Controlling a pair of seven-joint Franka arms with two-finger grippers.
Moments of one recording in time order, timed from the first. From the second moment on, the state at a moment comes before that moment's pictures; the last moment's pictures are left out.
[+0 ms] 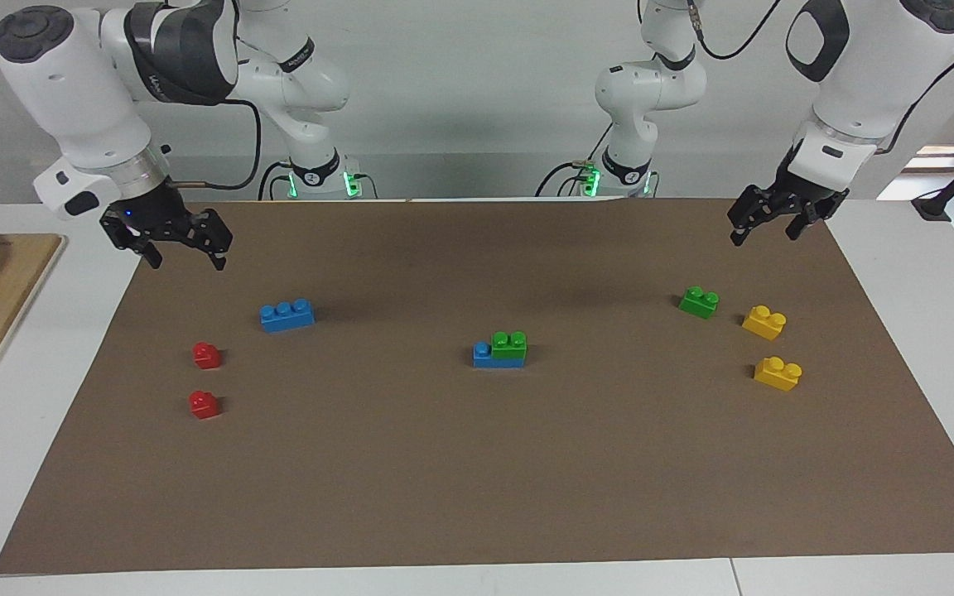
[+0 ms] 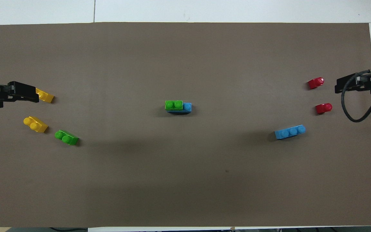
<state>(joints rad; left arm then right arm) 0.03 -0.04 -0.08 -1.68 -0.03 1.67 -0.10 -0.12 0.03 0.07 -1.67 -0.02 1.73 0.02</state>
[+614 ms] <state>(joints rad) 0.03 -0.04 -0.08 -1.68 -0.03 1.67 -0.14 -0.05 0.09 0.08 -1.70 0.09 1.77 1.01</state>
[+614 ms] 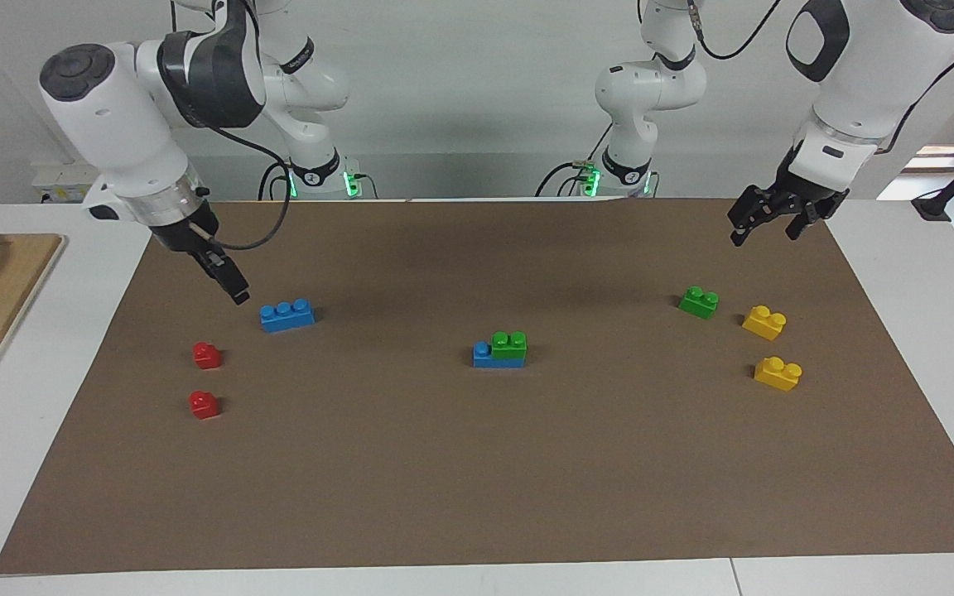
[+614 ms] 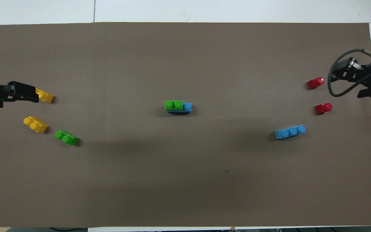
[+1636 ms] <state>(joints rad) -0.34 -0.08 -0.11 -1.84 -0.03 1.87 -1.55 0.12 0.27 0.09 -1.73 0.52 1.95 1.53</state>
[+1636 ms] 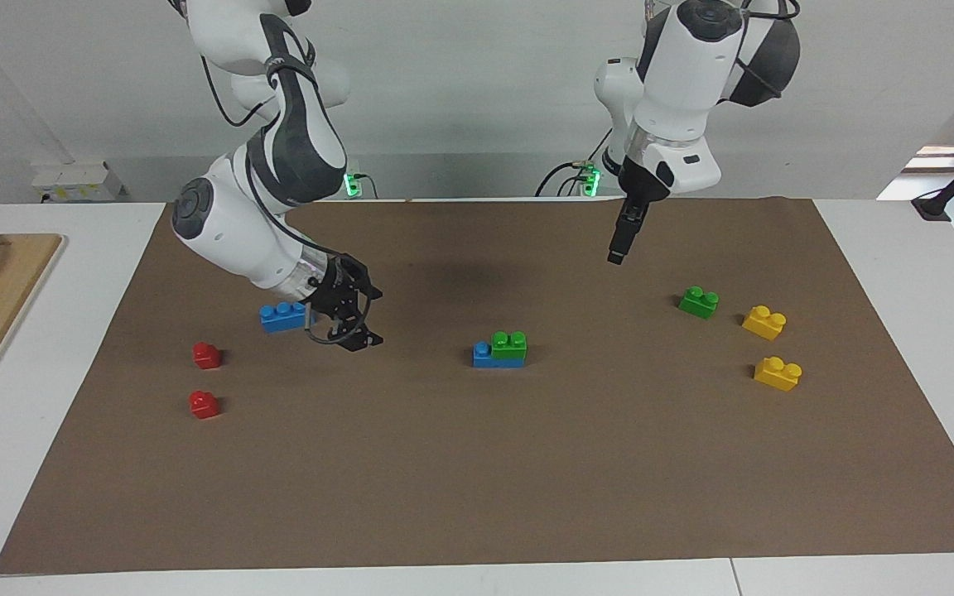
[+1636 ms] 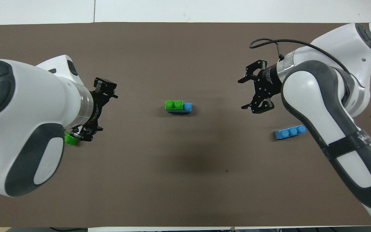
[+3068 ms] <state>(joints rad) -0.51 0.33 -0.10 -1.75 0.06 2.18 -2.22 0.32 0.44 0.09 -1.80 0.66 2.32 1.51</state>
